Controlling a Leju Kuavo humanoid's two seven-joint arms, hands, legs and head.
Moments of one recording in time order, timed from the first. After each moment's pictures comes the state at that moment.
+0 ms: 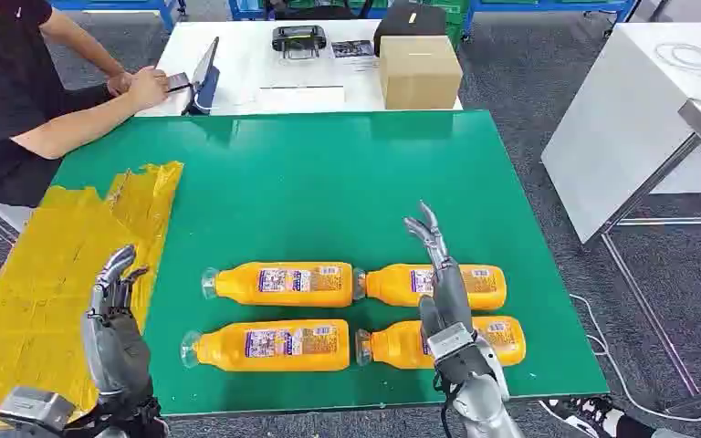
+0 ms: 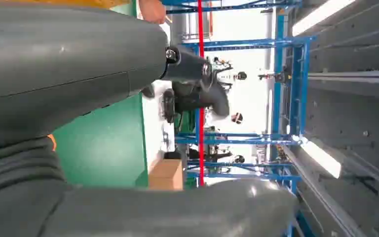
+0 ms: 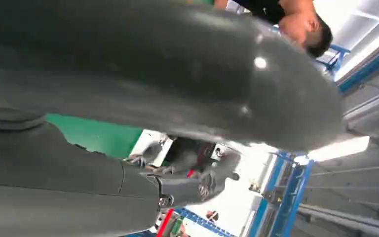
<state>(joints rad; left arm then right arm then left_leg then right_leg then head) 0.21 -0.24 -0.03 -1.80 -0.06 0.03 -0.70 -0.03 0.10 0.28 -1.56 0.33 -0.08 -0.56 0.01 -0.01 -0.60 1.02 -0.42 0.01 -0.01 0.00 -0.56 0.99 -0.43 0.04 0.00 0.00</state>
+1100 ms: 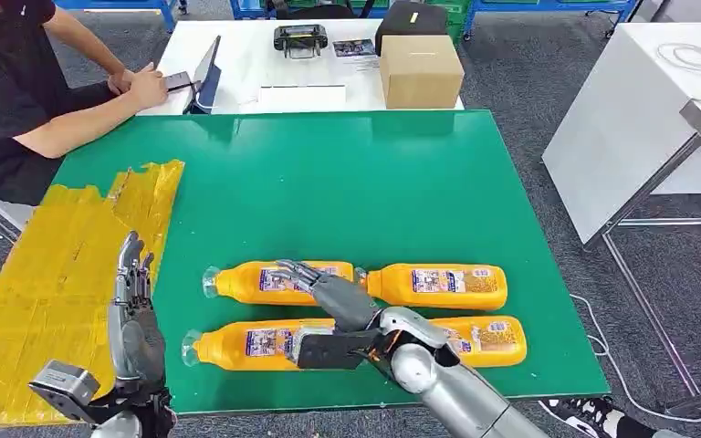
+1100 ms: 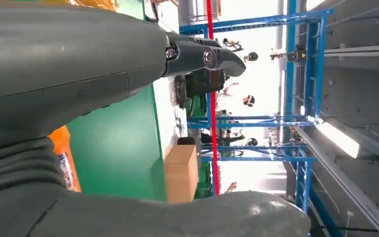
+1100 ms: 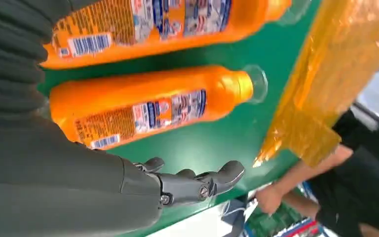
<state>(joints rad) 0.15 -0.22 -0.01 -1.69 -0.08 -0.03 -0.69 -0.38 -0.01 0.79 -1.23 0.48 0.13 -0.22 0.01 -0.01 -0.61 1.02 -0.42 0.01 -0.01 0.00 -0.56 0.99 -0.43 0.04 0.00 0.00</state>
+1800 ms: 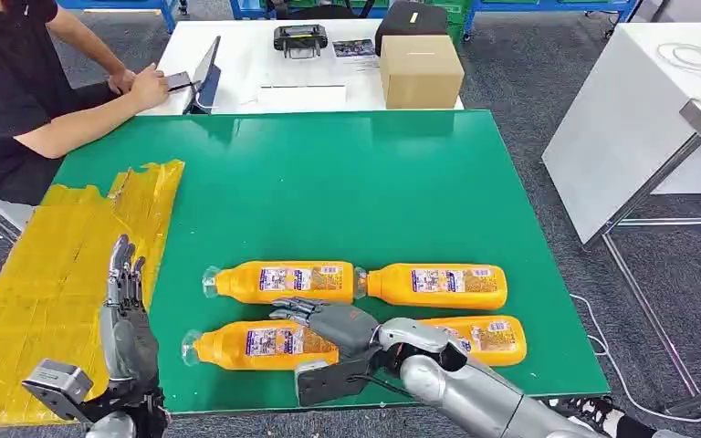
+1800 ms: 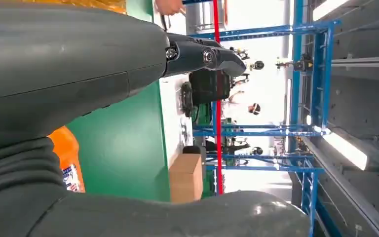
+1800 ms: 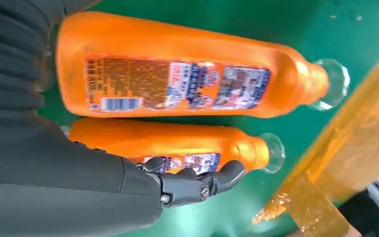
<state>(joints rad) 0.15 -0.24 0.04 -1.67 -0.08 -0.05 -0.69 -0.47 -0.15 1.03 -1.28 0.39 0.21 -0.13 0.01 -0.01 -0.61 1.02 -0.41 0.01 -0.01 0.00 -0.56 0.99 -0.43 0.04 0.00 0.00</state>
